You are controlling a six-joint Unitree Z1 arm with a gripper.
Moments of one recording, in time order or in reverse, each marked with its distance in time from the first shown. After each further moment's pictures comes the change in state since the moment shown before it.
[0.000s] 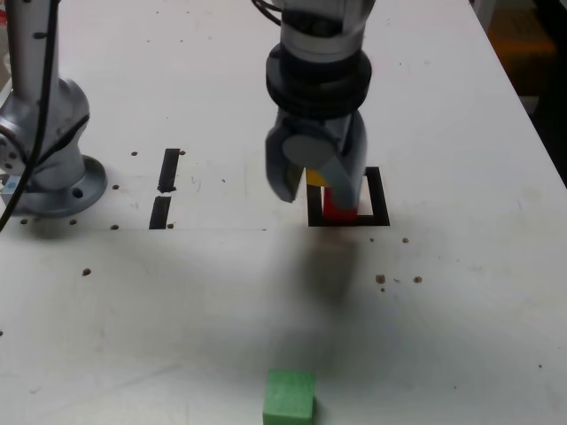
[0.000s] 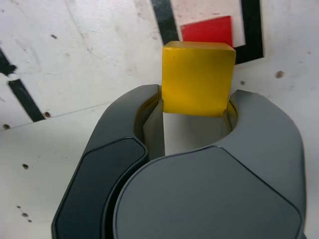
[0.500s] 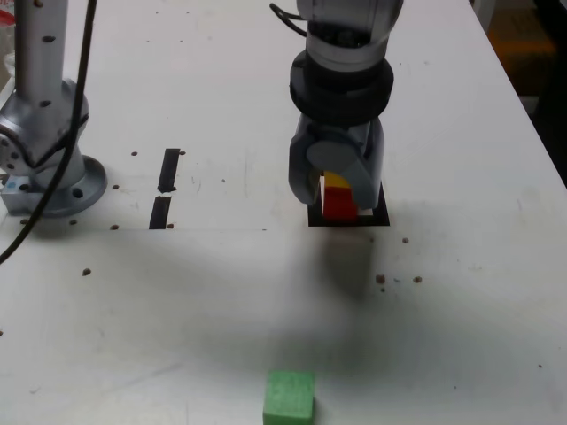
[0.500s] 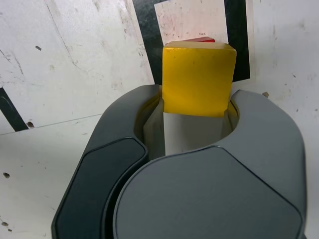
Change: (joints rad) arm 0.034 0.053 -0.026 -0.004 0.021 -0.009
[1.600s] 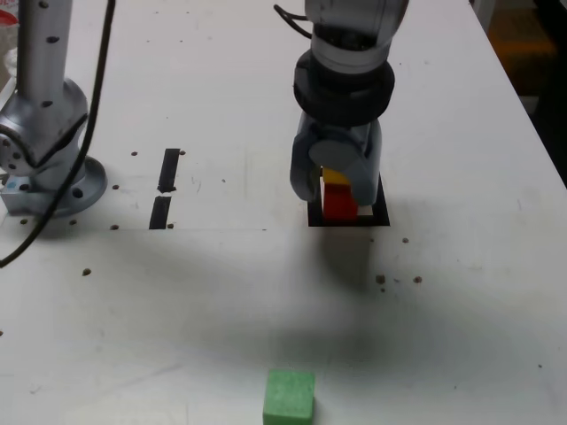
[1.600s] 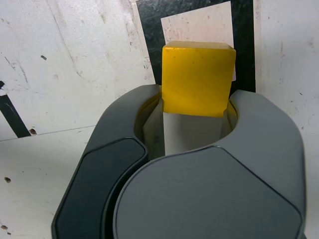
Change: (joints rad) arm 0.030 0.020 0.007 -0.002 0.004 0.009
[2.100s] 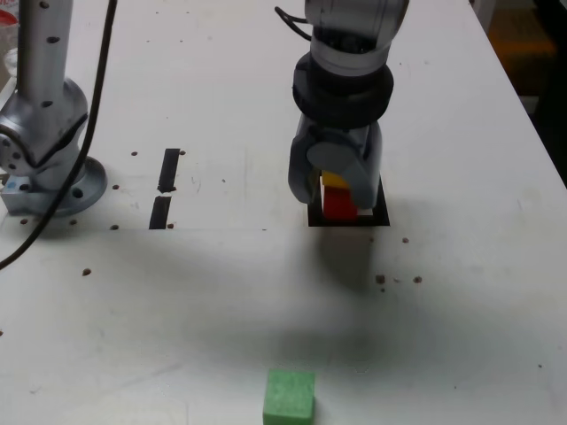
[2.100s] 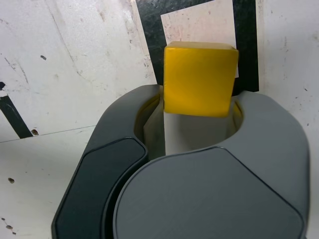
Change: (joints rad) arm 0.000 0.001 0.006 -0.007 -0.011 0.020
